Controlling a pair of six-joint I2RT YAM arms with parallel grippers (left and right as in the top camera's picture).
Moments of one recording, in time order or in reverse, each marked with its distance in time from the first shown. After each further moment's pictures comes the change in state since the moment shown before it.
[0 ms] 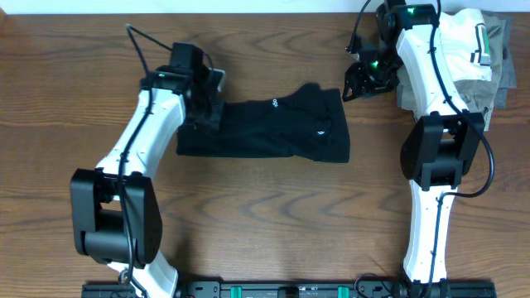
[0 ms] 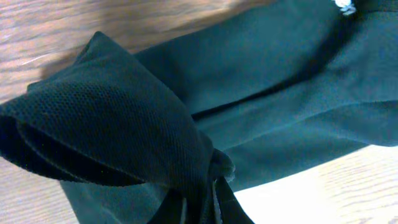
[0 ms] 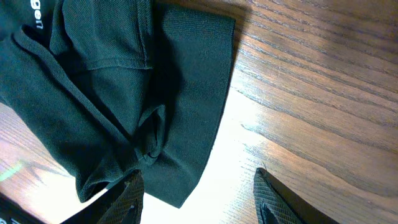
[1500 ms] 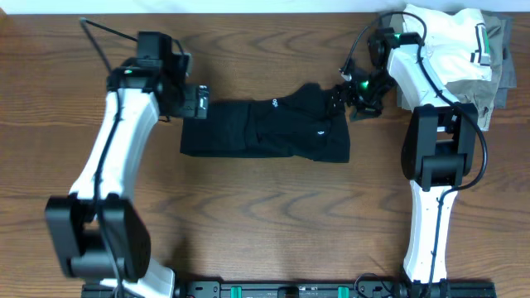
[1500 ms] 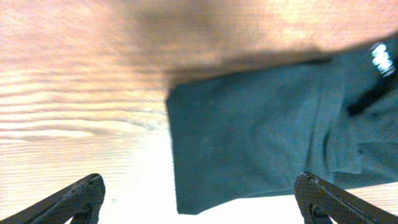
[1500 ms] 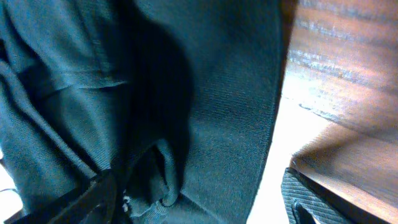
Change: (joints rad) left arm 0.121 -0.108 0.053 -0.032 -0.105 -0.059; right arm -0.006 -0.006 -0.325 0.225 -0.191 0.143
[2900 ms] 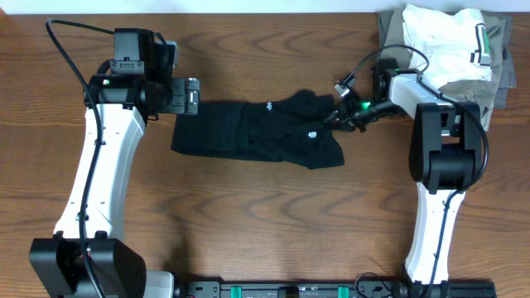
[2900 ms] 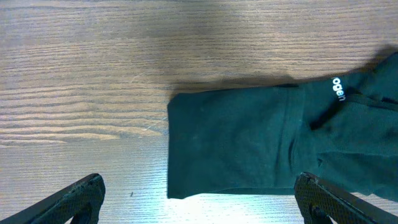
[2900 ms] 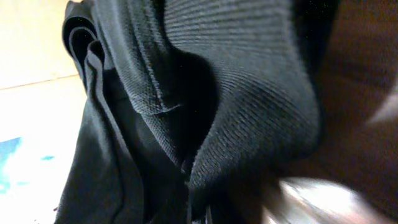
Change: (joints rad) left arm 0.019 -0.123 0.008 -0.019 0.000 0.000; right arm -0.046 -0.047 -0.368 0.377 -0.469 0.029
